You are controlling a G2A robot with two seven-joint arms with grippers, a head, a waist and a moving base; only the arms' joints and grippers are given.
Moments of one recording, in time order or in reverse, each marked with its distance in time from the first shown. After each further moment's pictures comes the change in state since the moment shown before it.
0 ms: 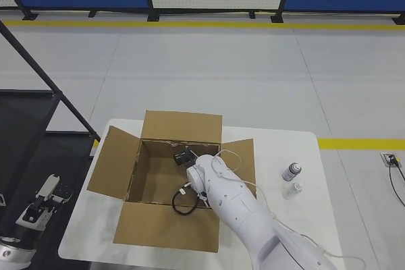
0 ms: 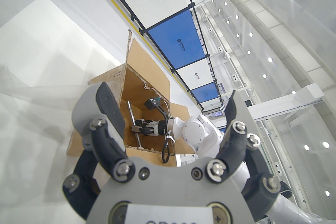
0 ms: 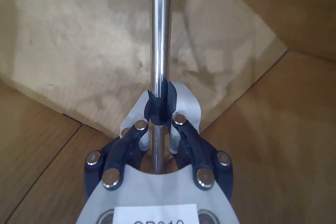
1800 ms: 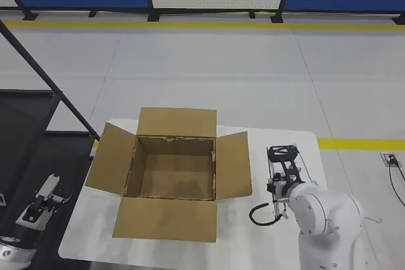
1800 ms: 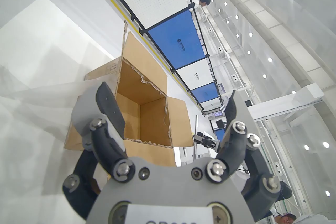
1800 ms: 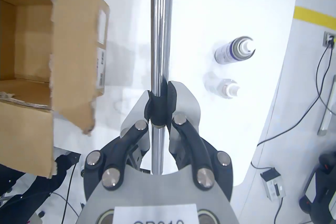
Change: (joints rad) left arm 0.000 0.000 0.000 0.000 0.000 0.000 0.000; right arm -0.868 0.306 0.804 -1.729 -0.580 -0.067 0.610
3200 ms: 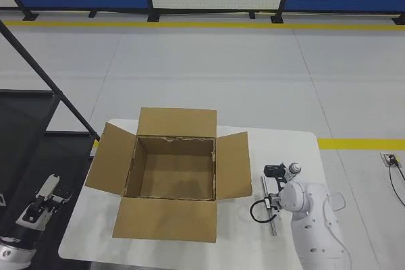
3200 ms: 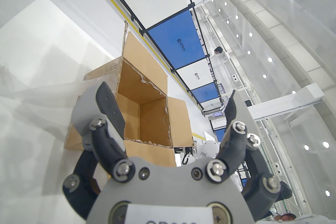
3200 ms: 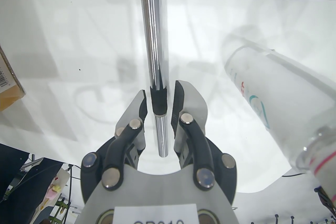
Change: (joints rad) left arm 0.000 0.000 0.000 0.000 0.000 0.000 0.000; right arm 0.136 0.065 0.061 0.565 0.084 0.009 -0.090
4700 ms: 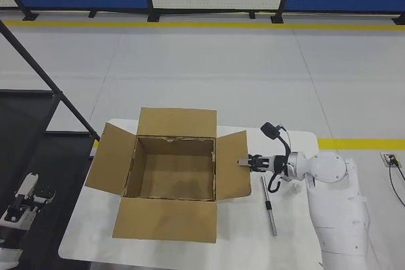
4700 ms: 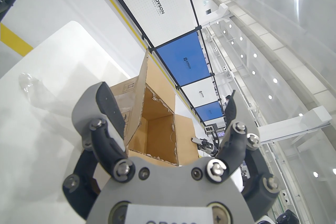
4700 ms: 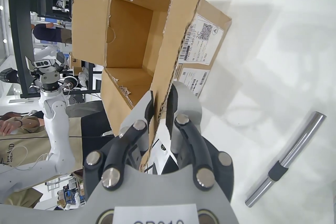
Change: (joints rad) left arm -0.005 -0.006 -0.046 0.048 -0.015 0.024 0.061; right arm 0.214 0.085 0.034 0.083 0.923 -0.155 0.035
